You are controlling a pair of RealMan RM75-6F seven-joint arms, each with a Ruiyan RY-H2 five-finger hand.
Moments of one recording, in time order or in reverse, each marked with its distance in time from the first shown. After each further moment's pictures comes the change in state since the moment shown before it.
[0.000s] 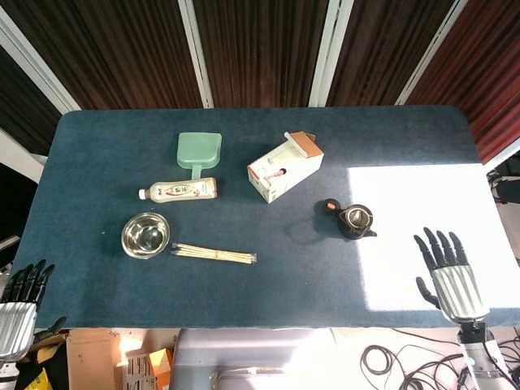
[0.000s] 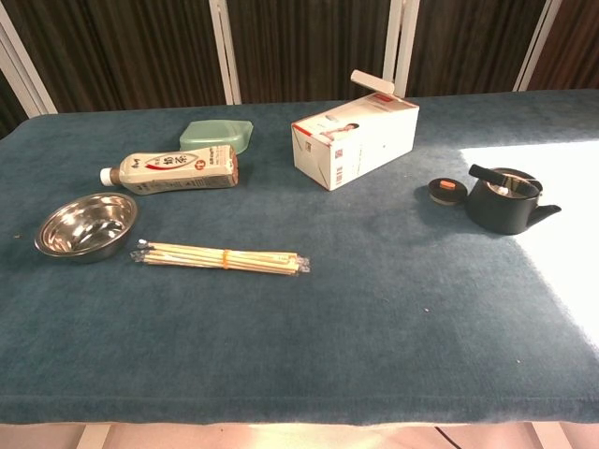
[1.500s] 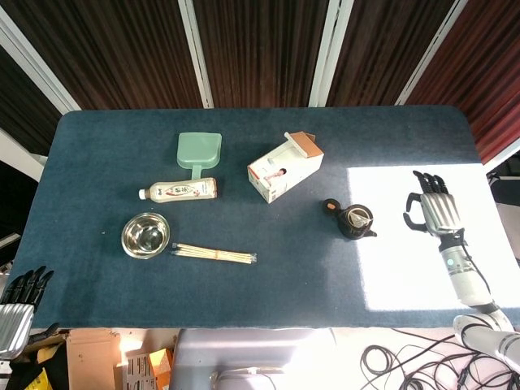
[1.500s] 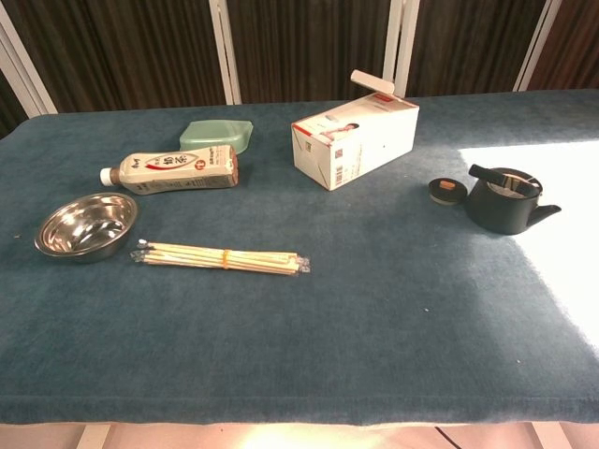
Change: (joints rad) left arm -0.015 -0.089 0.022 0.314 -0.016 -0.080 -0.204; right arm 0.374 -0.176 0.189 0.555 0.288 -0.577 0.440
